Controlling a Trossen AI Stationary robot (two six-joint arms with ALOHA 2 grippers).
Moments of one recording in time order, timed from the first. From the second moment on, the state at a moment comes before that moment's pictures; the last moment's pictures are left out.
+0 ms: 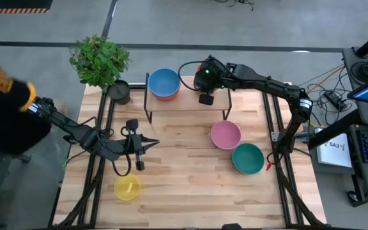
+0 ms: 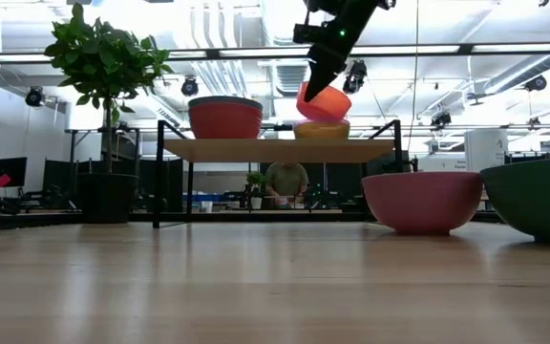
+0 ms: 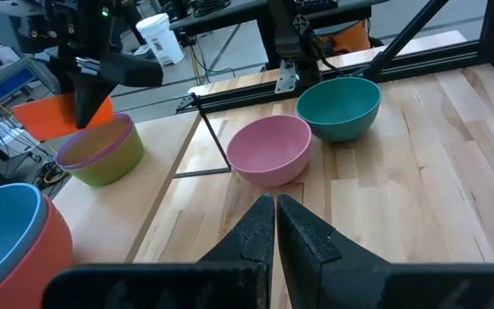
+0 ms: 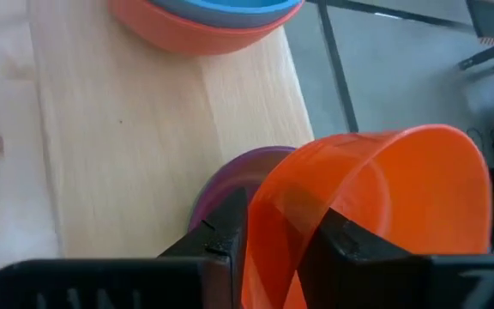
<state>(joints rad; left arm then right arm) -0.51 1.05 0.89 -0.28 -0.75 -0.02 -0.43 1.74 1.76 -0.85 0.18 -0.41</state>
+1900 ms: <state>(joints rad) -0.51 1.05 0.89 -0.30 -0.75 -0.03 -0.48 1.71 1.51 -0.27 0.02 -0.22</state>
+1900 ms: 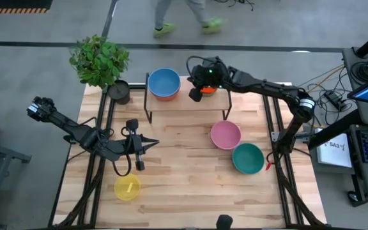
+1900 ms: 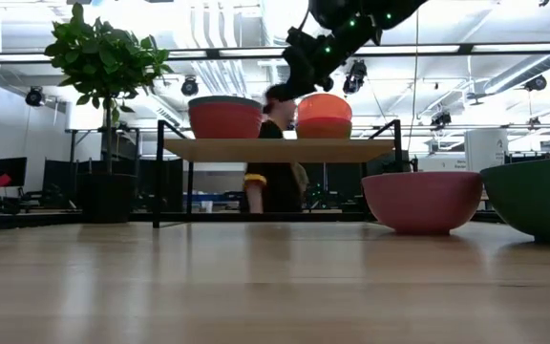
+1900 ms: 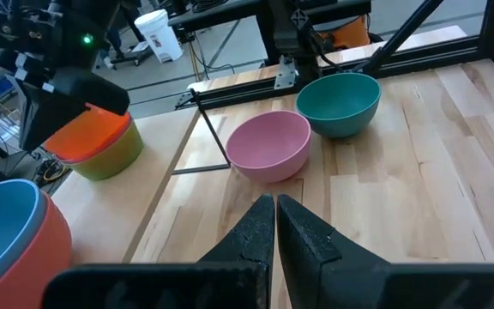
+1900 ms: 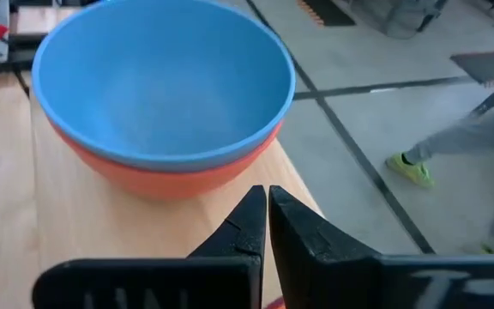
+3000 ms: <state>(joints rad) -0.51 1.05 0.89 -0.32 -0.75 -0.05 -0.32 1.40 1.17 -0.07 0.02 -0.10</state>
